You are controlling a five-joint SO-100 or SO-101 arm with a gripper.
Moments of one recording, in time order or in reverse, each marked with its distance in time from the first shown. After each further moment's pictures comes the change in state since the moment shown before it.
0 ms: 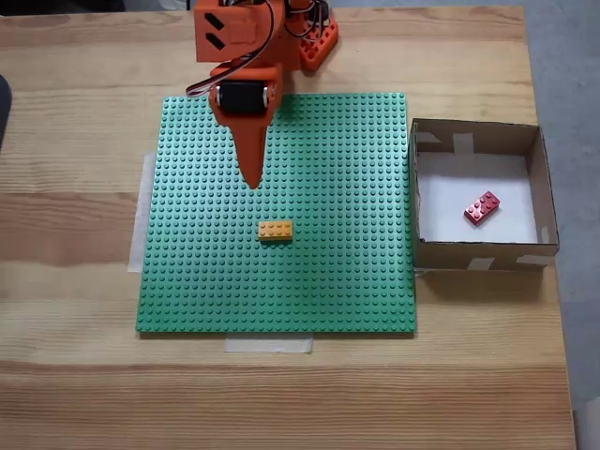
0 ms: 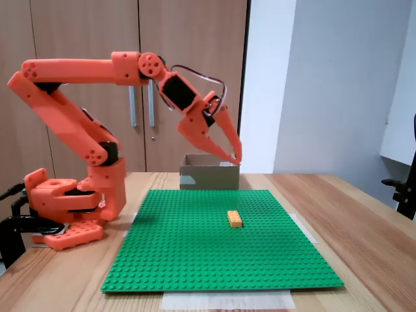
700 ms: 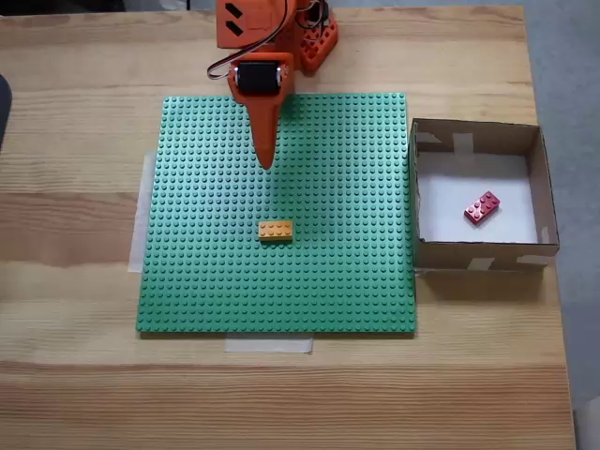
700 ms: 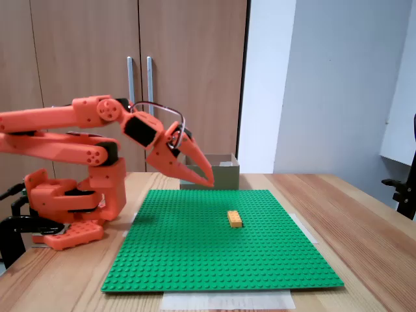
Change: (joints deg) arm -0.5 40.4 35.6 -2.5 0.6
